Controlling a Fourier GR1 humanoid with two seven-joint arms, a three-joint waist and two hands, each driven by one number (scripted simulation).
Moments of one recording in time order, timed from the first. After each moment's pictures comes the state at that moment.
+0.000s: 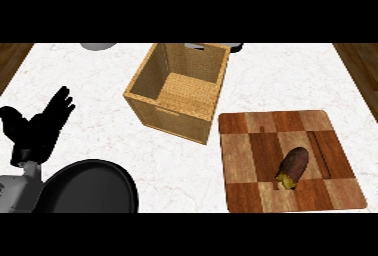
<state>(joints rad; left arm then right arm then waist) -0.18 0.44 -0.03 -1.36 0.27 0.10 0.16 0.65 -0.52 -0.58 -1.61 -0.44 0.48 -0.47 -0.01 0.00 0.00</state>
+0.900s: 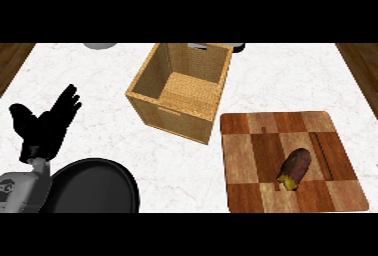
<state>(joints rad) -0.20 0.38 0.00 -1.36 0.20 0.07 0.18 0.27 -0.16 -0.40 -1.47 -0.16 0.19 -0.55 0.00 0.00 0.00</state>
